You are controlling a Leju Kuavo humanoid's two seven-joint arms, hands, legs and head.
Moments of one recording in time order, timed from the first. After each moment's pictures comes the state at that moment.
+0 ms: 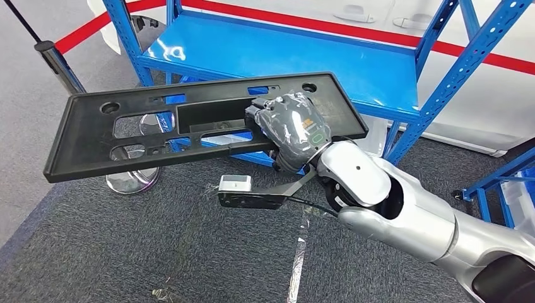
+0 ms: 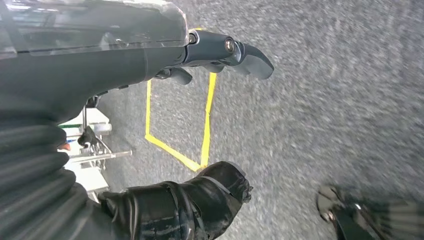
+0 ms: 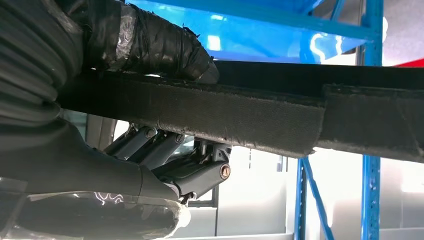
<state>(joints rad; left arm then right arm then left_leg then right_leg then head) -0.12 0.10 -1.21 -0.21 1.11 0.42 0.18 -0.98 -0.31 1.12 -1.64 0.73 0.11 0.31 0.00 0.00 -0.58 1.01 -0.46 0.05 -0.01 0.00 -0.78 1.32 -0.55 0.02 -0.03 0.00</state>
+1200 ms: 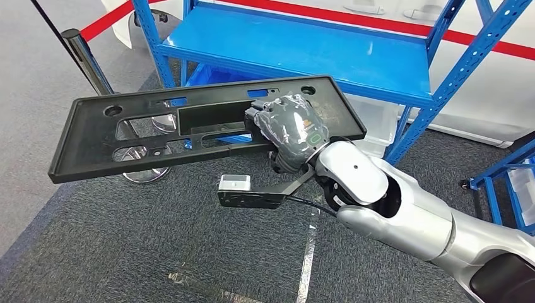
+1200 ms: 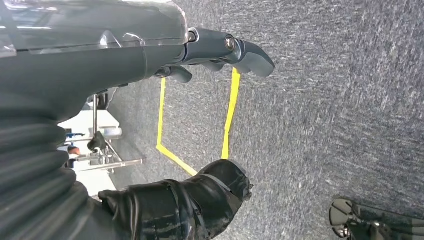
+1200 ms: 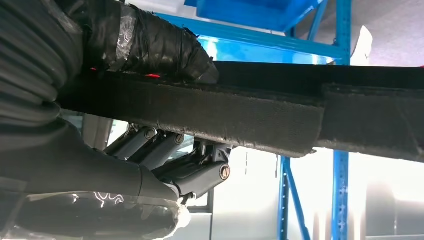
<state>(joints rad) -0.12 0.10 -1.21 -0.21 1.11 0.43 0.22 -0.98 -0.32 1.11 -1.64 0.72 0.12 0.31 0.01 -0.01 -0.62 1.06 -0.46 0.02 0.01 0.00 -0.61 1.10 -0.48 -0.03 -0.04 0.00</state>
